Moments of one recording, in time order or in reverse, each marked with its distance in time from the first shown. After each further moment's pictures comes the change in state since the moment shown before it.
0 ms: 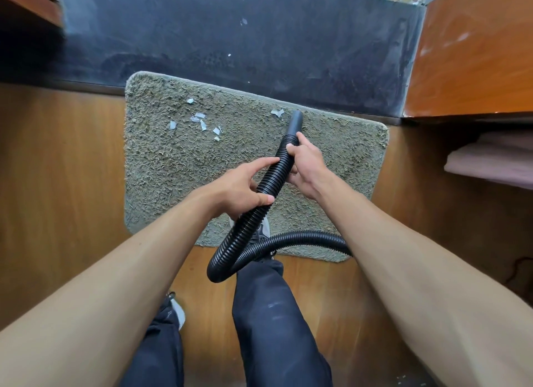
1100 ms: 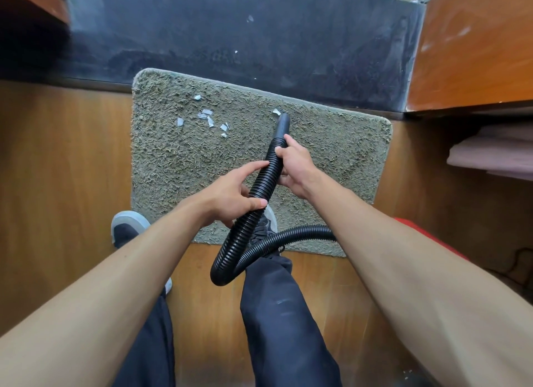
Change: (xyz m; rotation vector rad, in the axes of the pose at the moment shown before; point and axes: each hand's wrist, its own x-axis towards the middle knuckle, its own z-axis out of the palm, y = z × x) left_hand -0.022 -0.041 -0.011 -0.087 -0.005 0.015; right_hand -0.011 0.028 0.032 -0.105 -0.039 0.004
